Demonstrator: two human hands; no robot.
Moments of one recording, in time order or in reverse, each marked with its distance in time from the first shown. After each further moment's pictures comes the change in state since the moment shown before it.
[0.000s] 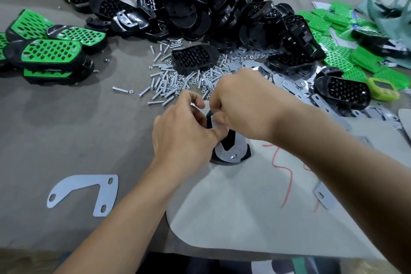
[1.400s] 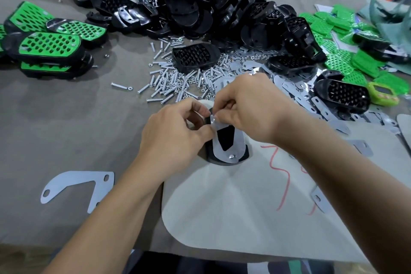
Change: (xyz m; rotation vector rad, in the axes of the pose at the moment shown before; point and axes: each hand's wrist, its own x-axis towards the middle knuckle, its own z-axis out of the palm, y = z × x) left_hand 0.003 -0.012 -0.018 -0.054 -0.149 0.031; right_hand -0.004 0.019 0.015 0.297 0.106 0.039
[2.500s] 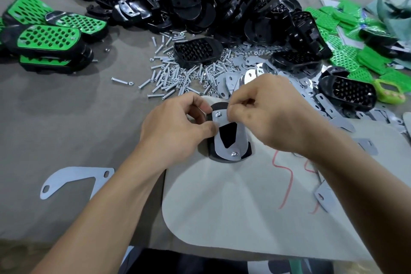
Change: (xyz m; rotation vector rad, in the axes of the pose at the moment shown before) left_hand 0.008 -0.003 -0.001 -0.070 -0.090 -0.021; right_hand -0.020 0.011 0.004 0.149 0.092 0.082
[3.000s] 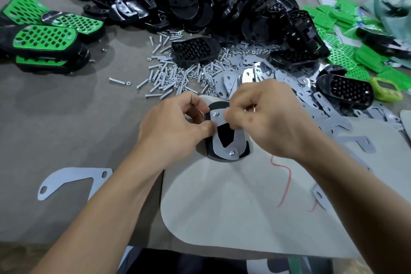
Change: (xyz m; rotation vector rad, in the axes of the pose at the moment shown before) left_hand -0.001 0.001 0.001 0.002 0.012 -0.007; right_hand -0.010 0.001 0.010 0.125 0.098 0.048
